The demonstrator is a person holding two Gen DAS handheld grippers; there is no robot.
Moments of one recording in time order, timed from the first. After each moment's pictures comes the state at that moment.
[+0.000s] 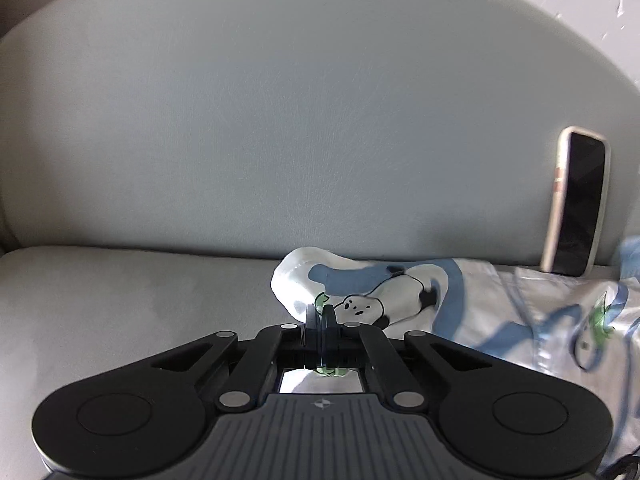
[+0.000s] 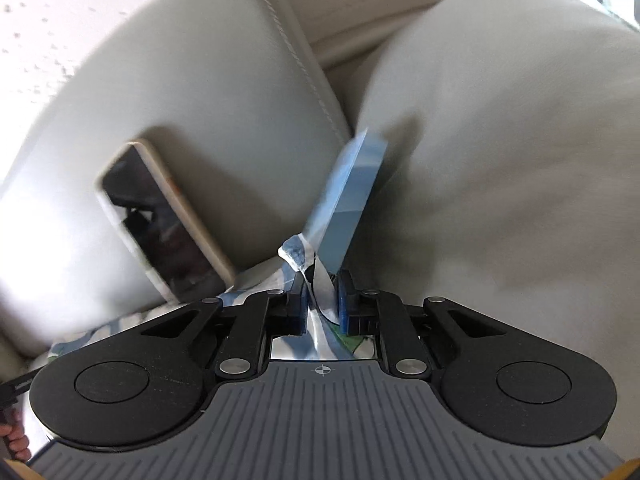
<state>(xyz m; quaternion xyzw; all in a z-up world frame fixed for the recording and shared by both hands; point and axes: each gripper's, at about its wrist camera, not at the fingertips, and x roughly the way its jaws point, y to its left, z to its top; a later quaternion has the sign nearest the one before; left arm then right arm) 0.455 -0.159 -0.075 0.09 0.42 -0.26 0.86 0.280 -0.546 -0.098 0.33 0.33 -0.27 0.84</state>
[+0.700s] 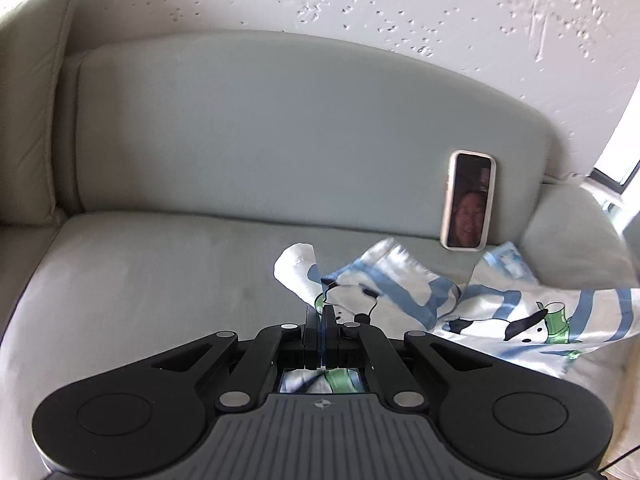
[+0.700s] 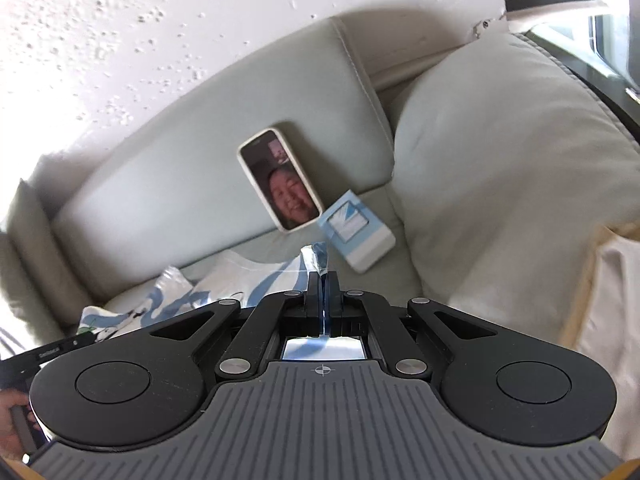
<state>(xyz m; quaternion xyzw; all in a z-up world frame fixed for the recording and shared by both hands) 0.321 -0.028 0.043 0.04 0.42 -0.28 0.86 0.139 -0.443 0.025 0.32 0.32 -0.21 0.86</state>
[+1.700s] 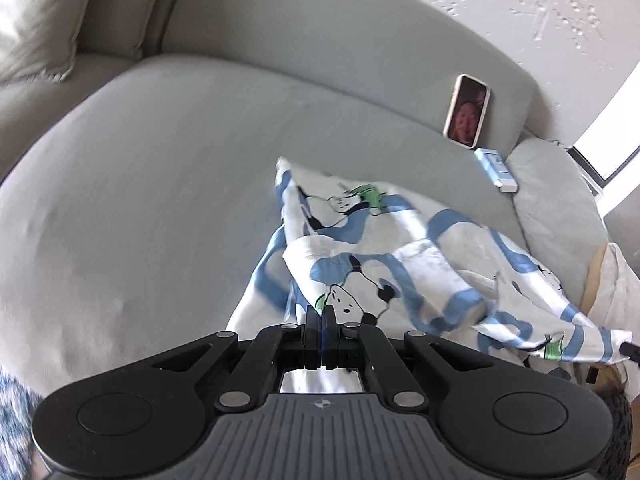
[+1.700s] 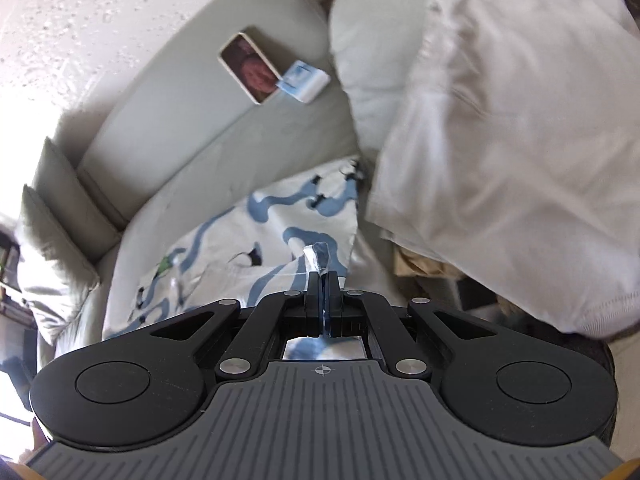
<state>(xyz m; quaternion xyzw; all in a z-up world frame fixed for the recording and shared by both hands) 0.159 0.130 -0.050 -0.05 0.49 -0.24 0.84 -0.069 -0.362 -0.048 0.41 0.36 -0.19 0.81</state>
